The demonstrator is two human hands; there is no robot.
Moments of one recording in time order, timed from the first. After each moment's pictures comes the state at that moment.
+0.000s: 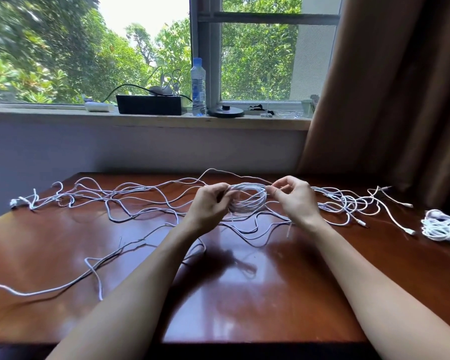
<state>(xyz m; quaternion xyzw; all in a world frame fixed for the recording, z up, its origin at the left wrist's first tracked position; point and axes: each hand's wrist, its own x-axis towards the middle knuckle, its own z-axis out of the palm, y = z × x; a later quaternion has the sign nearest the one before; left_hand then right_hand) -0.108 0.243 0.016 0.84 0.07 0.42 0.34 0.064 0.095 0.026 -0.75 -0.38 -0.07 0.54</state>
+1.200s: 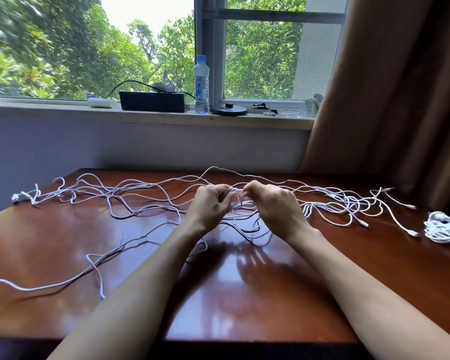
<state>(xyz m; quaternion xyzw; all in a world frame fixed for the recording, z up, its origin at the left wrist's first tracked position) -0.106 0.254 0.009 0.86 0.13 0.42 0.25 0.012 0.101 0.026 -0.66 -0.60 -0.31 0.33</state>
